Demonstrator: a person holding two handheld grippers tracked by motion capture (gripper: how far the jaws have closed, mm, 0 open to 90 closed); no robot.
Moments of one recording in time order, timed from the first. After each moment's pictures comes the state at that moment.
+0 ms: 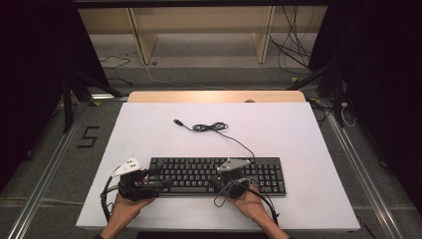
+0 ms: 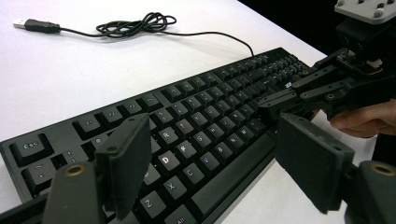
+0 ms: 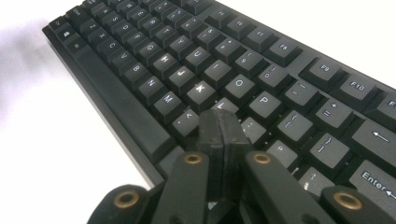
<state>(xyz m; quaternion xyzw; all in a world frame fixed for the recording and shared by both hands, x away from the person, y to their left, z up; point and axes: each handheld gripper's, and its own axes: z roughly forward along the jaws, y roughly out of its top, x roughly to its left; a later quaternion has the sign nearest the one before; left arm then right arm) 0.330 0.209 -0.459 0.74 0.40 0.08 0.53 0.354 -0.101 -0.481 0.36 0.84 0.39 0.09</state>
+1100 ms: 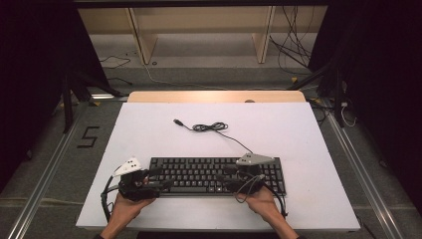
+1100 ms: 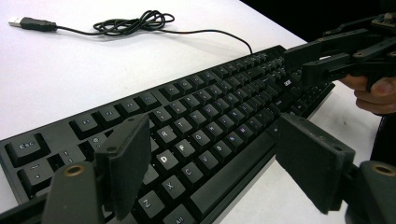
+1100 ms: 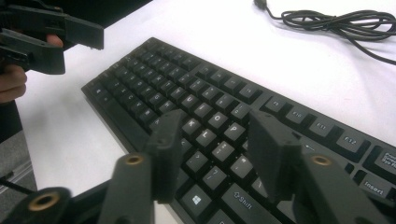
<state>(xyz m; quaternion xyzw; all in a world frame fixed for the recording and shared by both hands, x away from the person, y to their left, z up) 0.331 0.208 -0.460 0.74 0.40 0.08 0.53 0.350 -0.139 -0.452 0.37 0.80 0.47 0.08</state>
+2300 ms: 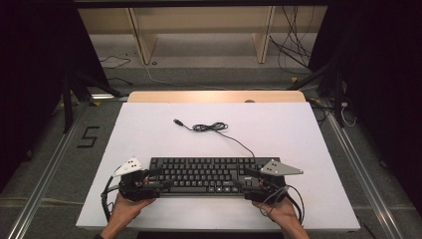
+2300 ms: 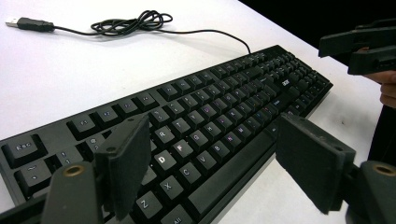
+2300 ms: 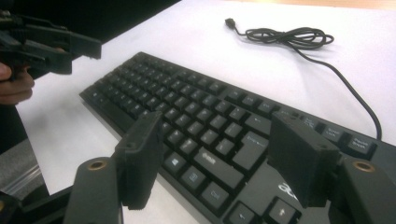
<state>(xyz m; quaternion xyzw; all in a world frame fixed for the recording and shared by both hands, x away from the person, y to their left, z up) 0.331 0.208 -0.459 0.74 0.40 0.08 0.53 0.319 -0.188 -0.444 0.38 0.77 0.50 0.12</state>
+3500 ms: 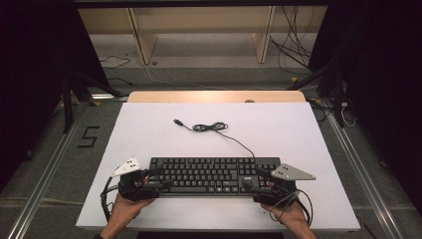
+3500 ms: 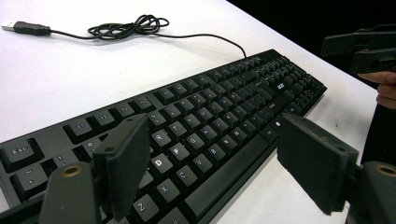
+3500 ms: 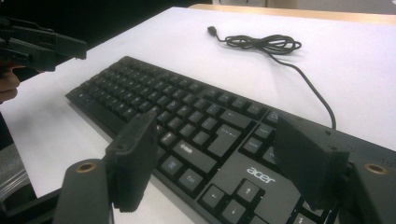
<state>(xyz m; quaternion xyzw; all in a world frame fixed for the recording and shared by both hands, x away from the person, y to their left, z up) 0.330 0.209 -0.459 0.74 0.39 0.07 0.54 0.309 -0.209 -0.443 0.39 0.76 0.51 0.15</state>
